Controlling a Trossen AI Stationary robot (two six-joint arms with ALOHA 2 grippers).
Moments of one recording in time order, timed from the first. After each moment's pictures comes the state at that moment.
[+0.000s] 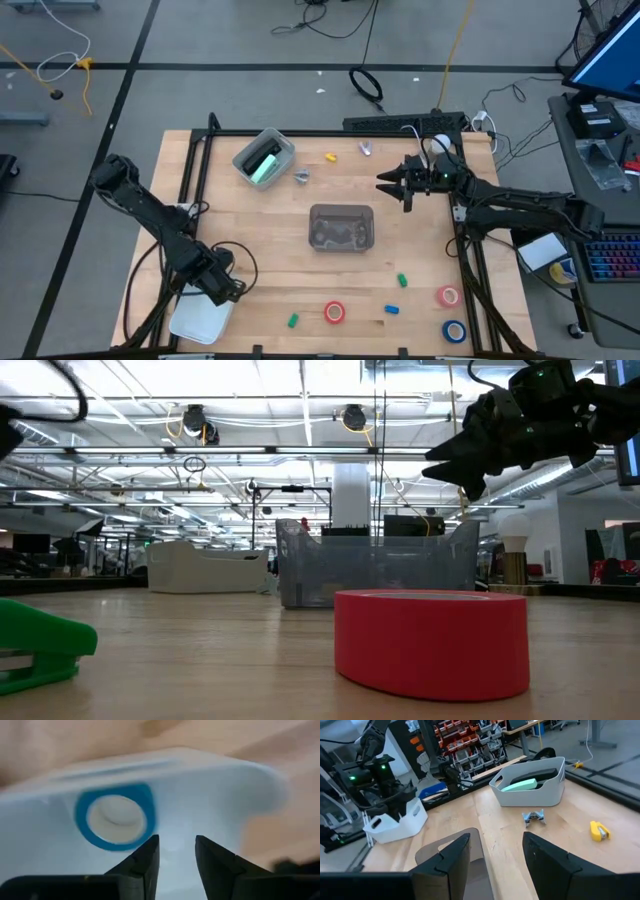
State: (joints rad) left arm -0.77 1.36 0.81 -0.81 0.17 -1.97; right arm -0.50 0.87 0.31 0.42 -0.39 0.31
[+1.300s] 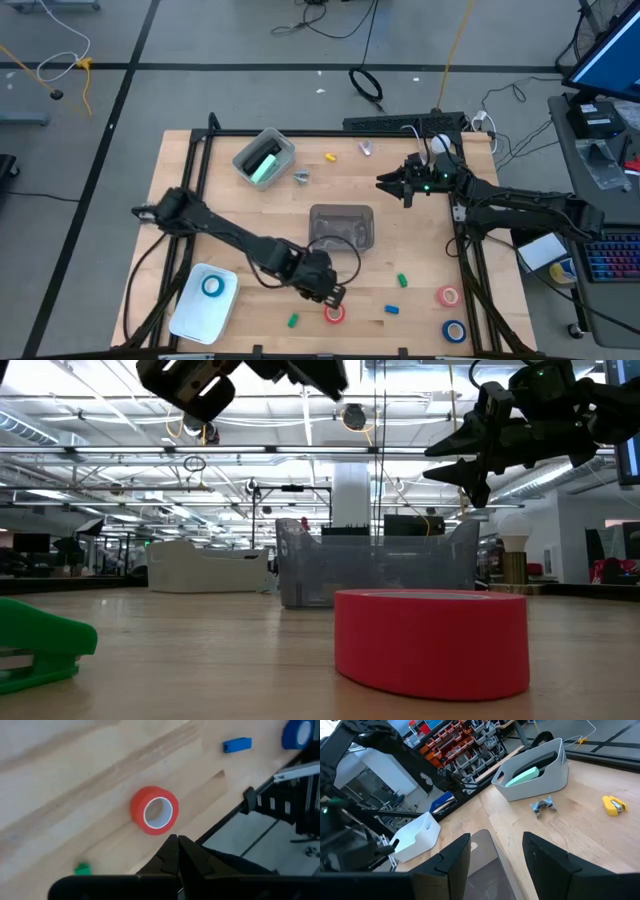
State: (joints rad) left arm -0.40 1.99 1.66 -0.66 0.07 -1.52; right arm -0.50 0.87 0.31 0.42 -0.39 0.54
